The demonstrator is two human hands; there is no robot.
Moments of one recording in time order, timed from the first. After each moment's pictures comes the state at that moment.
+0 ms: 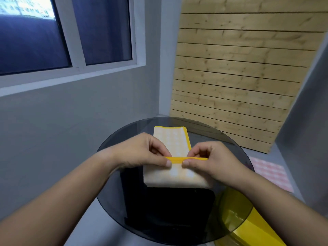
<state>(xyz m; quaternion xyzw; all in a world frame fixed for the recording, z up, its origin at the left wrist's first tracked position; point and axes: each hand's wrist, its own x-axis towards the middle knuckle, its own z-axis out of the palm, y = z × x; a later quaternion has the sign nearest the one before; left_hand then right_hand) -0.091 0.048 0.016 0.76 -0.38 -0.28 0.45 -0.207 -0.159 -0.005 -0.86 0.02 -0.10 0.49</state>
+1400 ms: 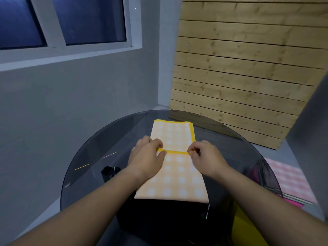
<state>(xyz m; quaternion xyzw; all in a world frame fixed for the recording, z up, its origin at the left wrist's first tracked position) 0.008 -0.040 -0.111 0.93 -0.26 0.03 0.25 -0.069 -0.235 -0.111 -0.95 0.15 -0.12 0.26</state>
